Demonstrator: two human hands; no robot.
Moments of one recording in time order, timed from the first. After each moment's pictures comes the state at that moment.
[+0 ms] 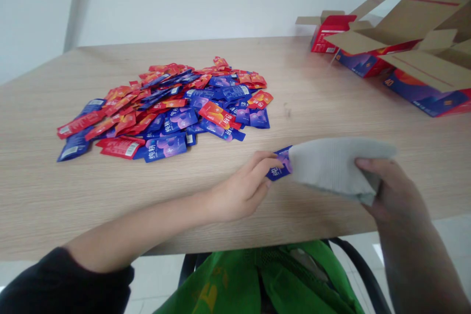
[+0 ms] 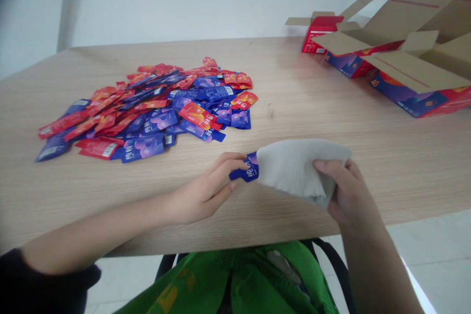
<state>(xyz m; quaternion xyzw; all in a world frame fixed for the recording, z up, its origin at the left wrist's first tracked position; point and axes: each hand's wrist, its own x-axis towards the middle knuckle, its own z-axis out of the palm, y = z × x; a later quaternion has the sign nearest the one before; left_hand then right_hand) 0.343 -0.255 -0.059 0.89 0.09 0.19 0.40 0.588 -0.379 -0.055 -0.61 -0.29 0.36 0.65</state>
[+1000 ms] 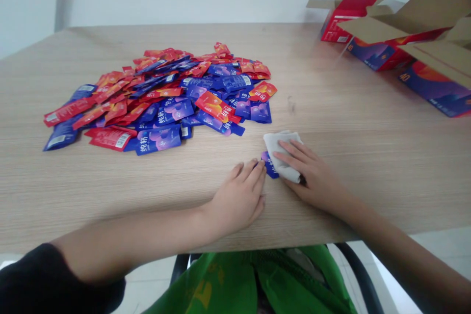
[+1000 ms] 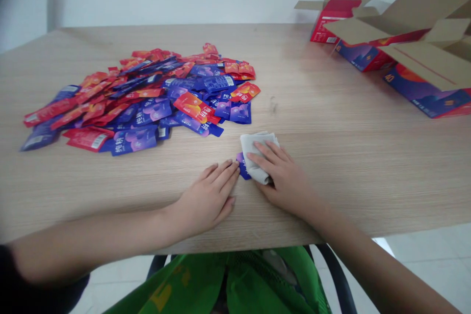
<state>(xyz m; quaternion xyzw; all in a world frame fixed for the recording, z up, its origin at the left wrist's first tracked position) 0.349 -0.276 -0.103 0.97 0.21 0.02 0.14 0.579 -0.333 -0.116 -0.58 -0.80 0.04 0.18</state>
